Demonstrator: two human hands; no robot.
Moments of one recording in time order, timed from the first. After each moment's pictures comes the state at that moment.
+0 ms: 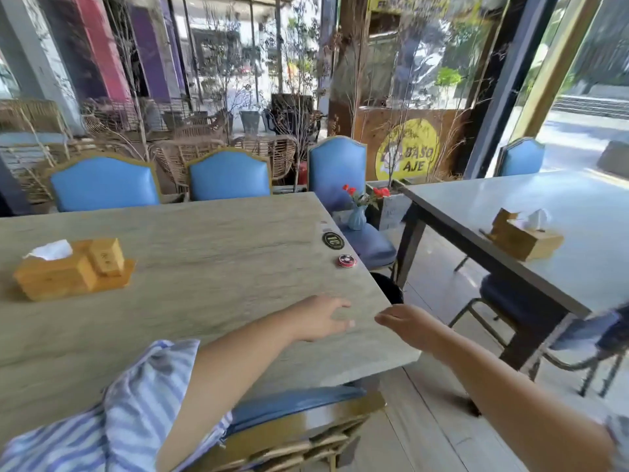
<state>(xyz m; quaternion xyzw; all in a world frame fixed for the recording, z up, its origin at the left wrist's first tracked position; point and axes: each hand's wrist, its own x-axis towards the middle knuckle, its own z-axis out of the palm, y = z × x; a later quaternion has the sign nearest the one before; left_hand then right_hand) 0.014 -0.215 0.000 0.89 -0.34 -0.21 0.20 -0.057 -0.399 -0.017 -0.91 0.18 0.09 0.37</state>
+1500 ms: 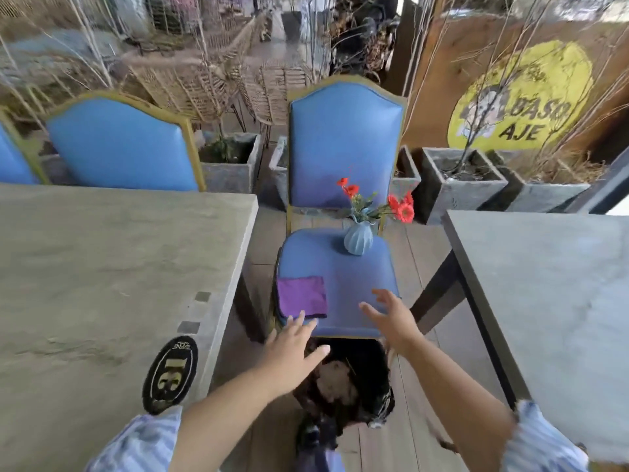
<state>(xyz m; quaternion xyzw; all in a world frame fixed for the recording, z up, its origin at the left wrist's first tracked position) 0.459 -0.639 -0.165 0.95 -0.08 -0.24 0.20 0.508 -0.843 -0.171 -0.87 0.13 0.13 0.45</state>
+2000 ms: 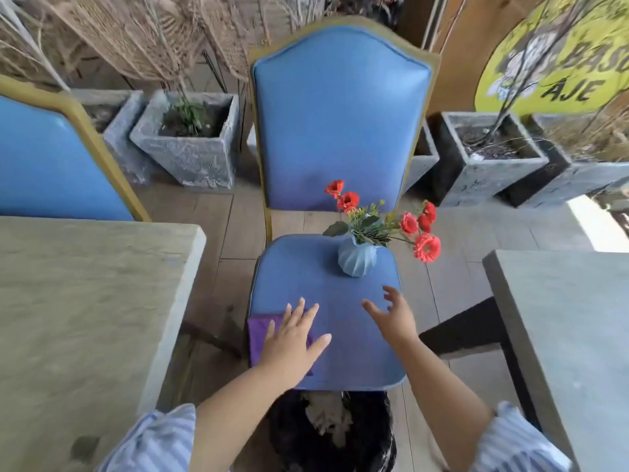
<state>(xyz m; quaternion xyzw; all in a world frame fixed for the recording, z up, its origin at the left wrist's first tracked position) 0.681 -0.687 -0.246 0.94 -0.03 -0.28 0.20 0.722 -0.882 -0.282 -0.83 0.25 0.14 0.48</state>
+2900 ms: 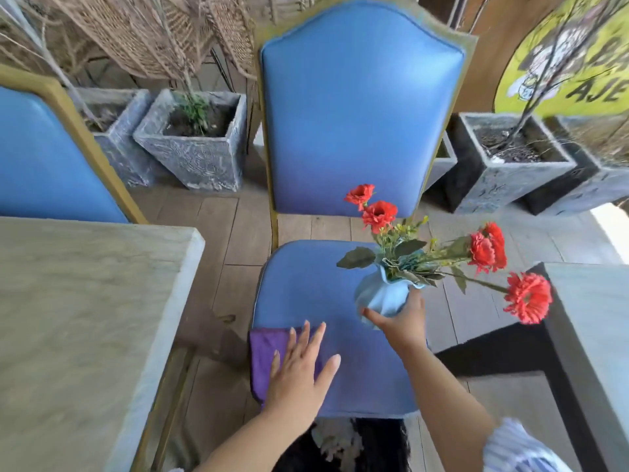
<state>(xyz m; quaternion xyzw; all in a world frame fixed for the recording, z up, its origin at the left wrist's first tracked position) 0.671 -0.689 -0.280 0.92 0.04 -0.27 0.27 0.756 -0.870 -0.322 -0.84 0.24 0.03 0.48</state>
